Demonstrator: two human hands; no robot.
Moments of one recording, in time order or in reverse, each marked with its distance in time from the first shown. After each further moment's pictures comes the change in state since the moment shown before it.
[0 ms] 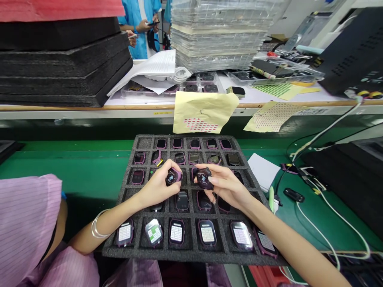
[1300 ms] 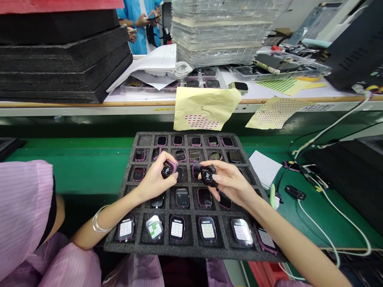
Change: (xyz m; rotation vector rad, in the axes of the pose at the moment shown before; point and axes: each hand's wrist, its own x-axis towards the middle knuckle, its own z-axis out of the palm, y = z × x) left_hand 0.001 -0.009 -0.003 -0.058 0.122 0.066; right_hand -0.004 -0.003 -0.003 -0.011 -0.024 -0.062
